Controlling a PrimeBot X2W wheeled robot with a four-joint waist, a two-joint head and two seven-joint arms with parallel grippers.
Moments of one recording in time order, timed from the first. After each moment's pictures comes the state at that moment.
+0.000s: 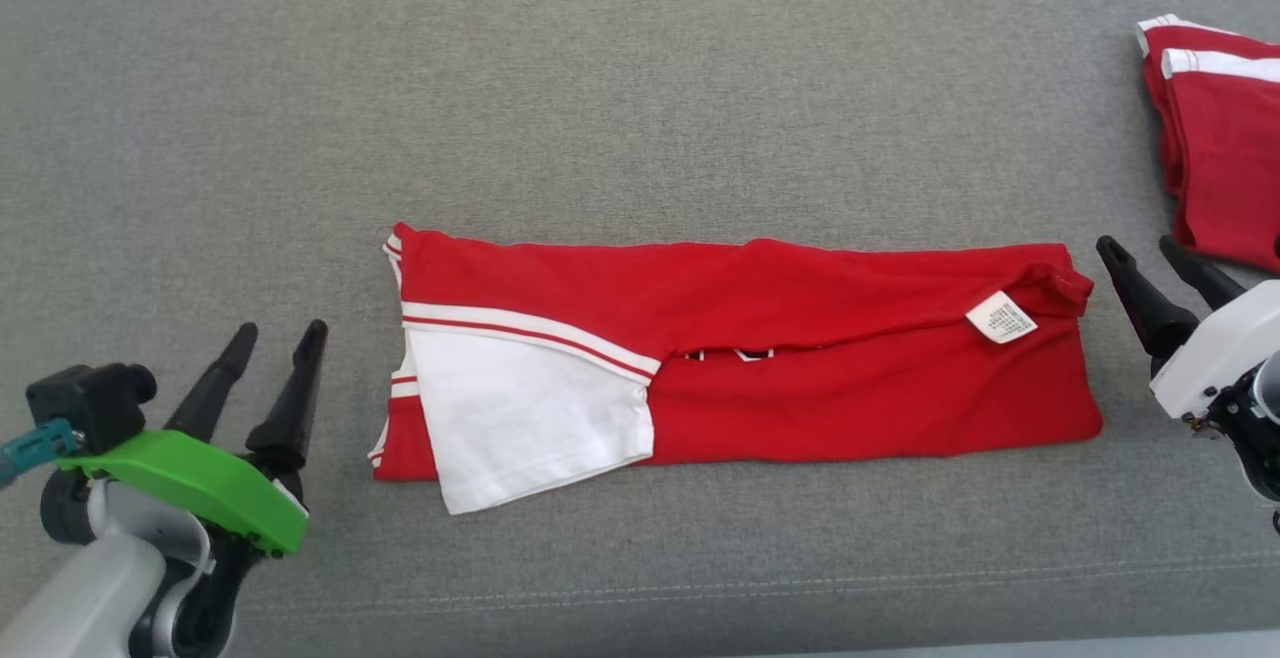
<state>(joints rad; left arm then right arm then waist) -0.32 0.58 -0.64 0.16 -1.11 0.07 -0.23 -0.42 -0.73 0.73 0.38 1.12 0.01 -0.13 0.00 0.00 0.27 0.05</state>
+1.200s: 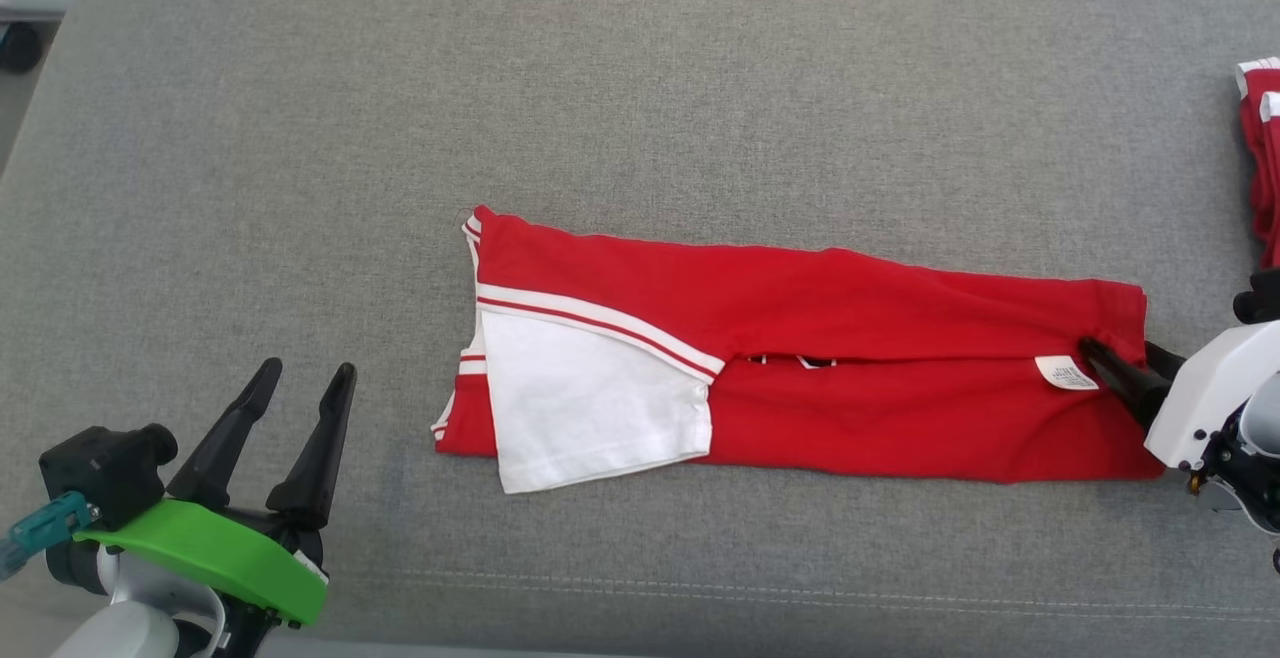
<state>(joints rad) -0.14 0.60 -0.59 -0.07 -1.00 0.12 -0.25 -0.40 -0.70 0.80 0.49 1.21 0.00 0.11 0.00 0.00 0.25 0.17</state>
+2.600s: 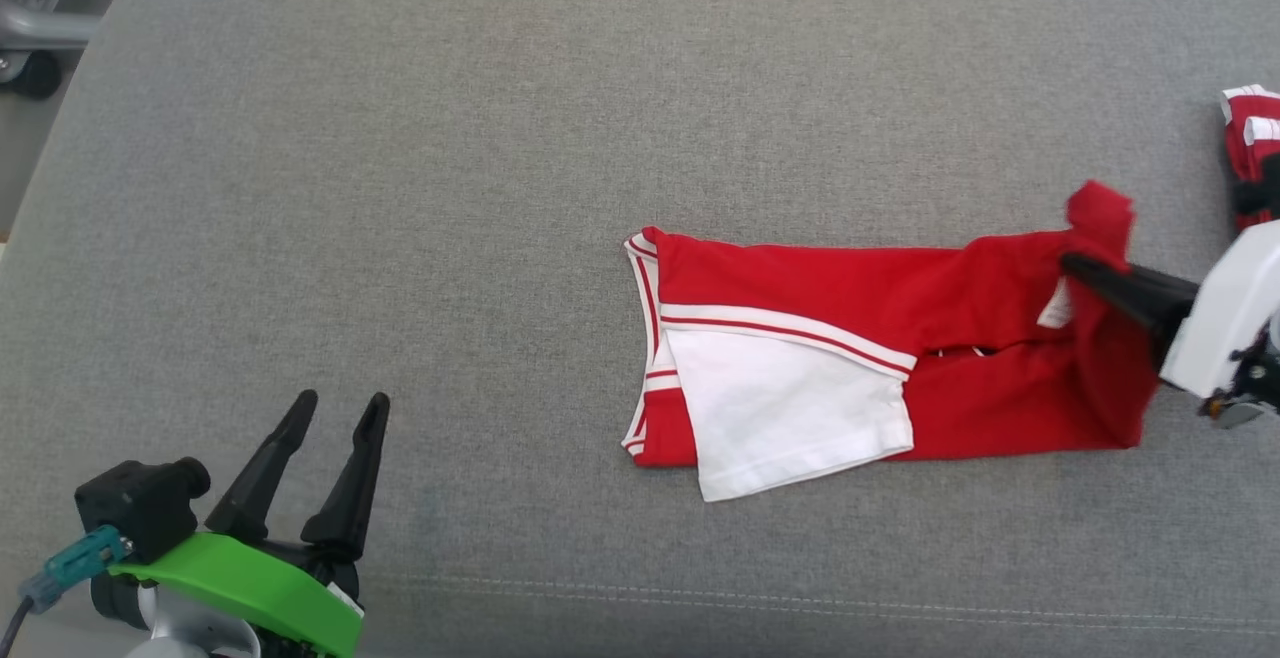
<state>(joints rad) -0.06 0.53 -0.53 -0.12 -0.97 0.12 -0.23 -0.47 -0.85 0.73 0.24 1.33 0.10 0.28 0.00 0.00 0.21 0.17</state>
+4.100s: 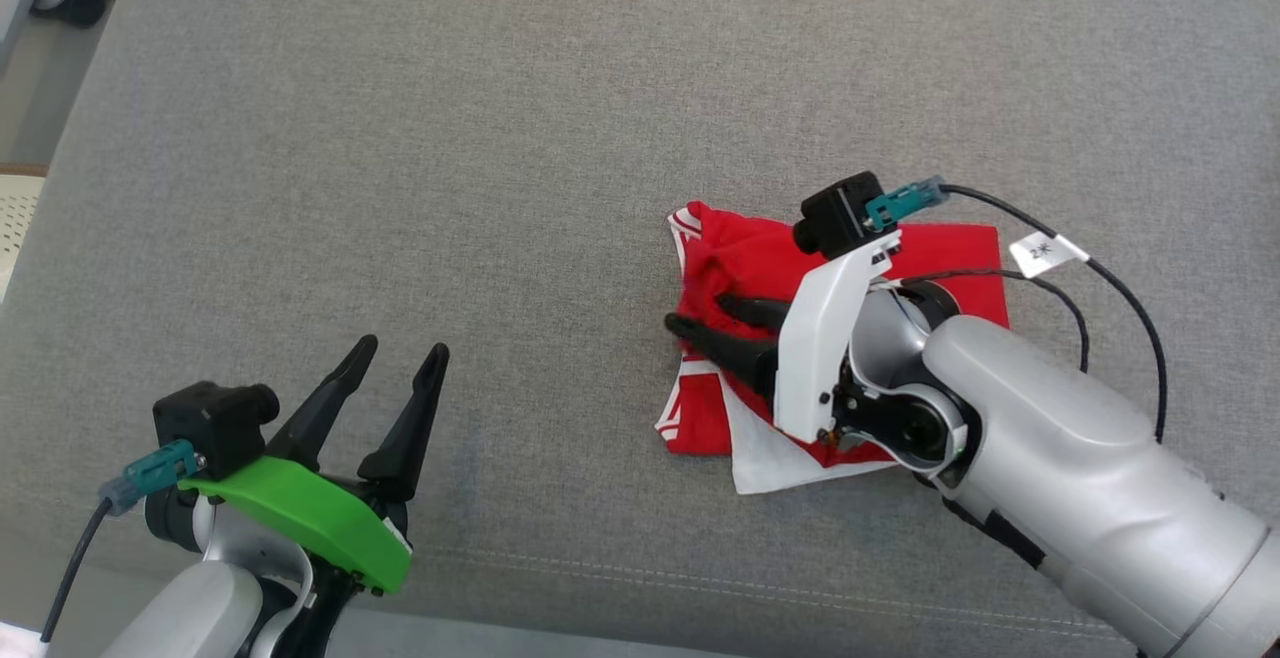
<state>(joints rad) -0.22 0.46 -0.62 -0.04 -0.93 0.10 -0.14 -0.67 -0.29 0.99 0.32 1.09 0.02 0.31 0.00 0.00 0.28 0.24</state>
